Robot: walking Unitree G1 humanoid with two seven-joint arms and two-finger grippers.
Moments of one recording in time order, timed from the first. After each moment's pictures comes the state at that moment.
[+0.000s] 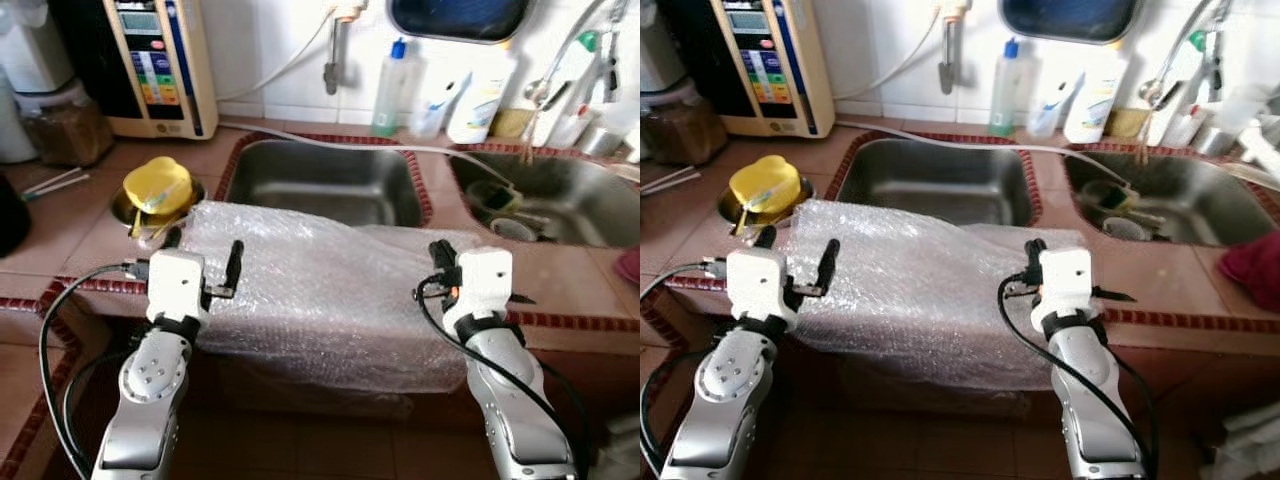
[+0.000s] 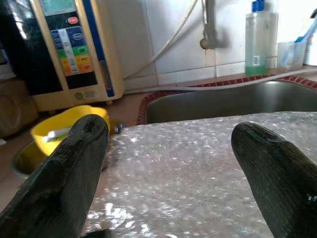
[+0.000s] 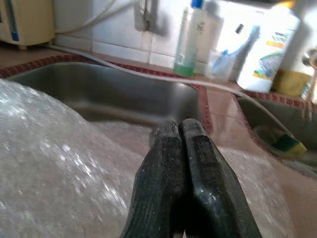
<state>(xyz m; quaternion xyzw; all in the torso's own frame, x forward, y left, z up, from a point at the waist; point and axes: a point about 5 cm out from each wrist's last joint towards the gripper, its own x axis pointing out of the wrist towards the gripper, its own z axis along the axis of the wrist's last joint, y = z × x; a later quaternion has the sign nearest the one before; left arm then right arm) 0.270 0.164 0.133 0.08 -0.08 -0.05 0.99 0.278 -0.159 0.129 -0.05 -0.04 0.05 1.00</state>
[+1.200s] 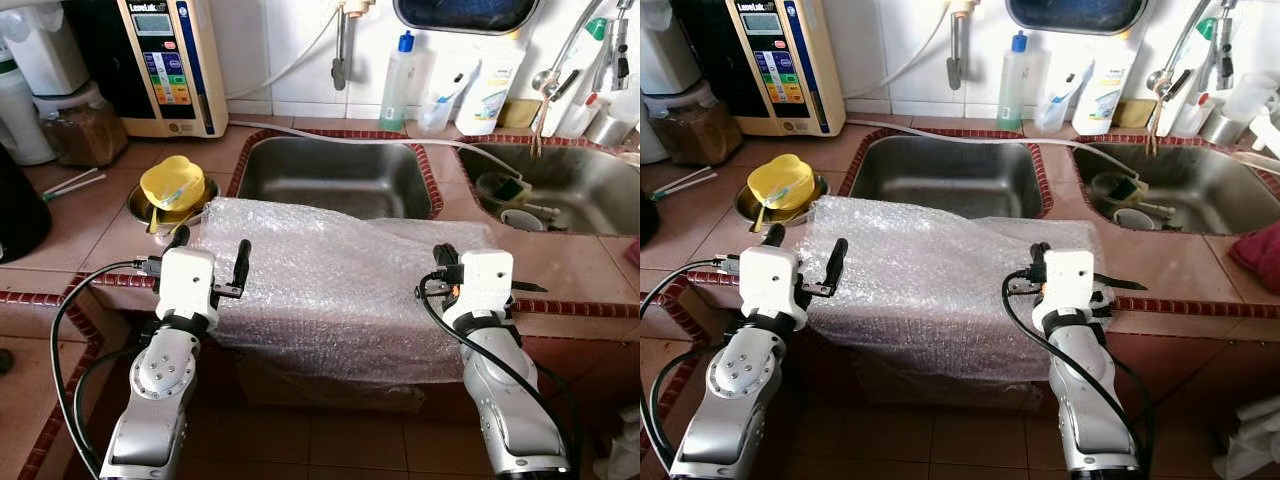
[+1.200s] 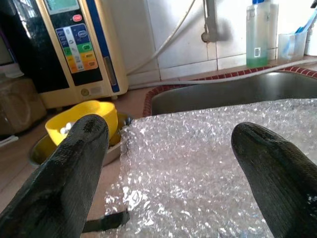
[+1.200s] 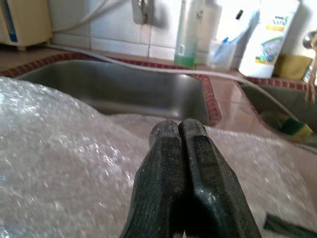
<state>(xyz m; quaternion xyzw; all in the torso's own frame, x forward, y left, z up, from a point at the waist) 0.273 0.161 0.129 0.09 -0.07 -0.04 0.99 0.288 -0.157 0.125 -0.04 -0.03 0.04 1.00</state>
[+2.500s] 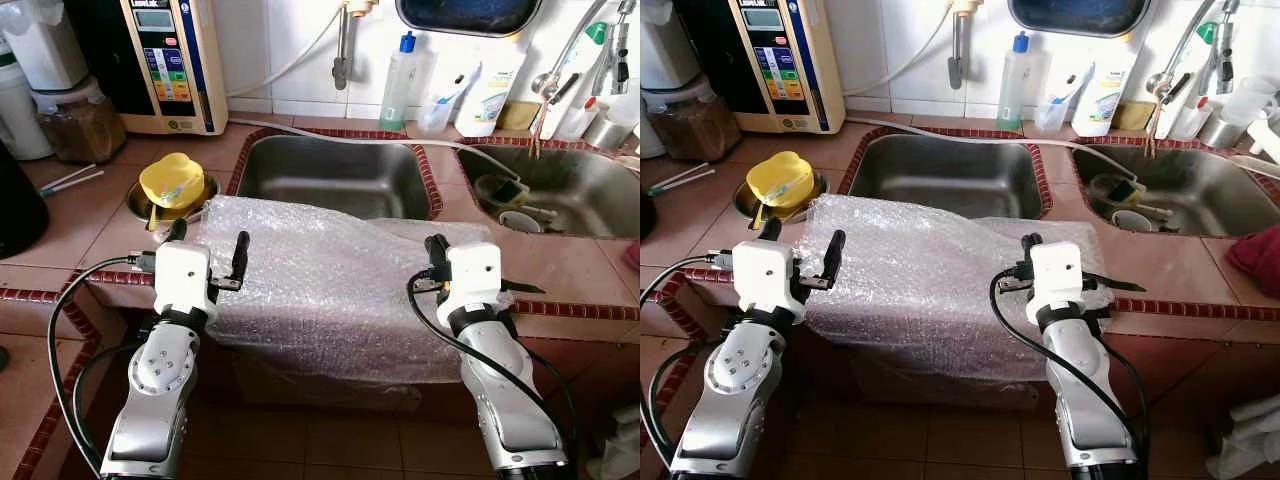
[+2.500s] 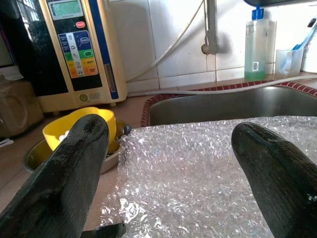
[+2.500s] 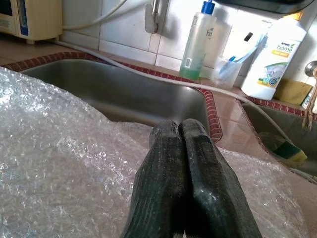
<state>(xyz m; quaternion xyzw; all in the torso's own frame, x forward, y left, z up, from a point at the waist) 0.275 0.161 0.137 0.08 -0.09 -0.04 0.99 0.288 -0.151 0.129 -0.08 -0.05 0.05 0.99</state>
